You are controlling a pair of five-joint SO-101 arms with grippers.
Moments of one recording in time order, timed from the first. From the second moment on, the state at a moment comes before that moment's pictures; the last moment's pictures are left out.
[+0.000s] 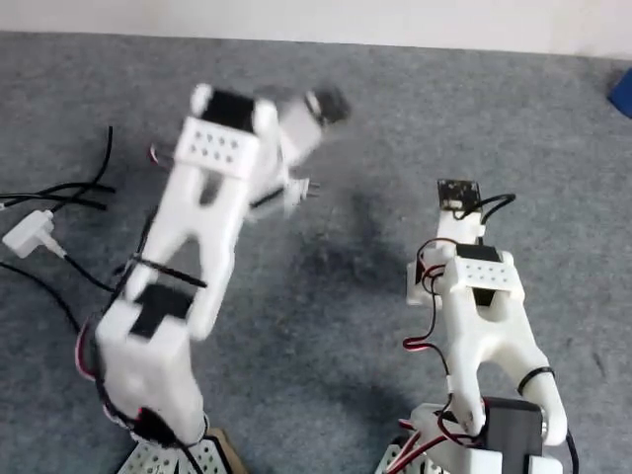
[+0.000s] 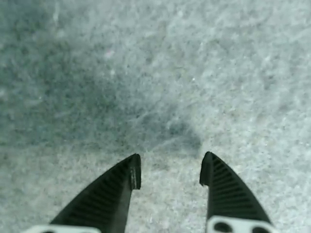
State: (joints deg) left arm 11.8 17.0 -24.0 101.4 -40.6; right arm 1.7 -16.3 49.5 50.3 4.1
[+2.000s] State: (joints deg) left arm 9.2 -32.4 52.6 74.5 -67.9; right arm 1.7 -16.3 49.5 50.3 4.1
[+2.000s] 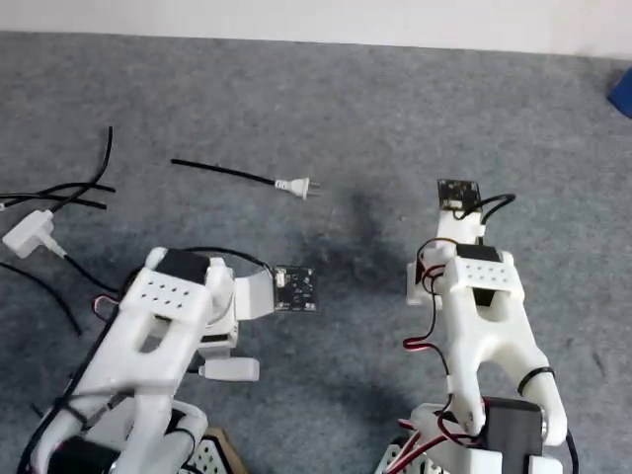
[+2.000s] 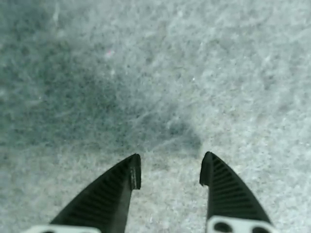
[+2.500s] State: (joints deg) left arm 10.3 -44.1 53.3 85.3 -65.2; right arm 1.7 -16.3 49.5 50.3 4.1
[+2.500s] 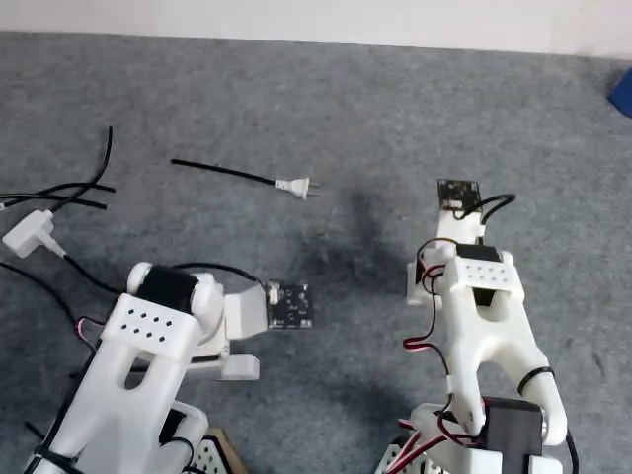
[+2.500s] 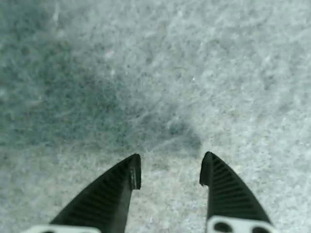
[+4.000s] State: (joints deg) left arm 11.7 -44.8 50.4 94.0 -64.8; right arm 1.7 -16.3 49.5 50.3 4.9
